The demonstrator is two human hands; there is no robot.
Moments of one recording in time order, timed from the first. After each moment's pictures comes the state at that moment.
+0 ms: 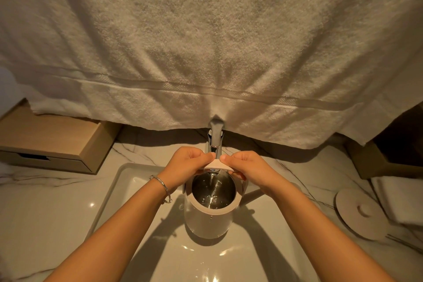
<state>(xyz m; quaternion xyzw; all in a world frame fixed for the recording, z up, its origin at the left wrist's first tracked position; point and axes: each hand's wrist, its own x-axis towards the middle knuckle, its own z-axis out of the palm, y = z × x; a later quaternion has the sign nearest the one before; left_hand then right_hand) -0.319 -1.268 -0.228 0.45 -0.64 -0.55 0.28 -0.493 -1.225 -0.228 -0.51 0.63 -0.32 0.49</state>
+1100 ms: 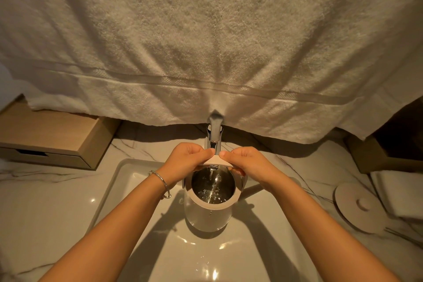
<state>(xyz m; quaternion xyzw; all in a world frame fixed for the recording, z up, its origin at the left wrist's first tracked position) -0.319 -1.271 -0.232 0.45 -0.65 -0.55 0.27 -0.493 -1.224 -0.228 -0.52 0.63 -0.32 0.49</state>
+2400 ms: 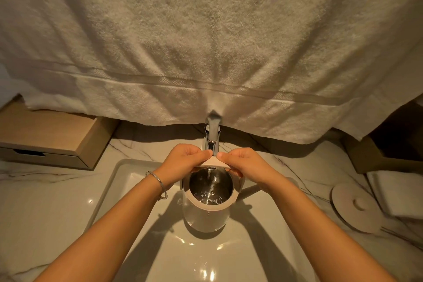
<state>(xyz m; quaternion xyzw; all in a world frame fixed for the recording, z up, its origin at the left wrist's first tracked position) -0.317 -1.268 -0.233 0.45 -0.65 -0.55 0.27 -0.493 -1.224 -0.230 -0.52 0.62 -0.31 0.49</state>
